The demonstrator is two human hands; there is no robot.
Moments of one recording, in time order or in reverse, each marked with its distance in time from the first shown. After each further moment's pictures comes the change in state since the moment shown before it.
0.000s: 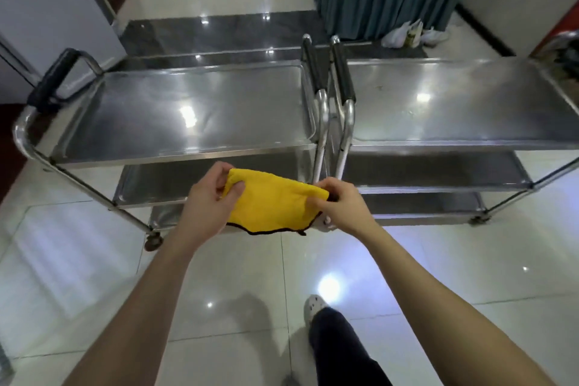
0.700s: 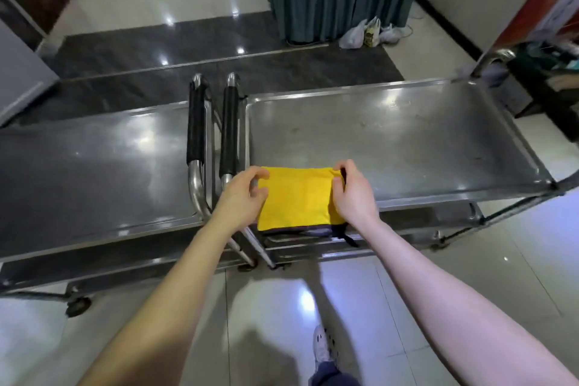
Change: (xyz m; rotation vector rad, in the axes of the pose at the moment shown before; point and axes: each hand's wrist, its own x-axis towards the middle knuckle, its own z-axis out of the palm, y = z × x) left_hand 0.279 0.139 0.328 0.210 -0.190 0.027; right_hand 0.214 0.153 -0.315 -0.249 0.297 0.090
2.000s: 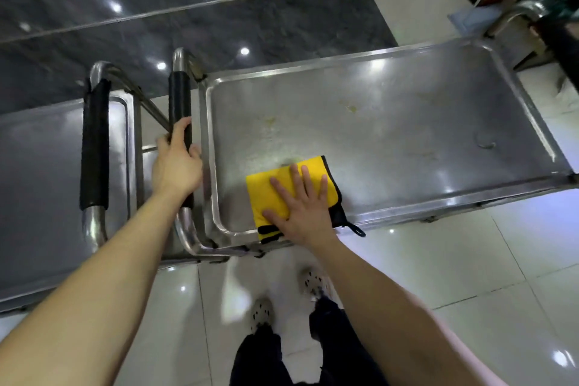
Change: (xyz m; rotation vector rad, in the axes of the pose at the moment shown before) left_hand 0.194 -0.006 0.038 0.300 0.231 -0.285; right_hand 0.095 0.109 0.069 -0.616 -0.227 -0.201
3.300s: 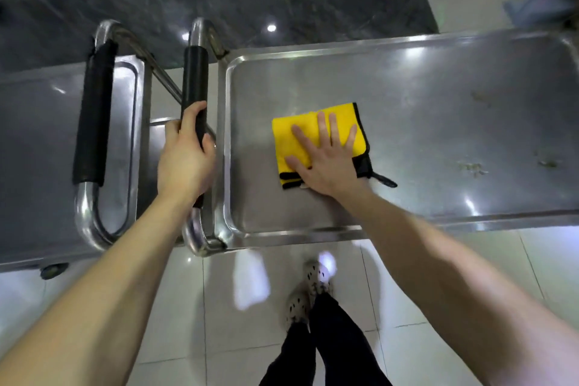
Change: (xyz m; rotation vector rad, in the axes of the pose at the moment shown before) left_hand -0.030 0.011 0.005 -0.084 0.038 -0.041; right_hand 0.107 0.052 0.000 -0.094 0.131 -0.130
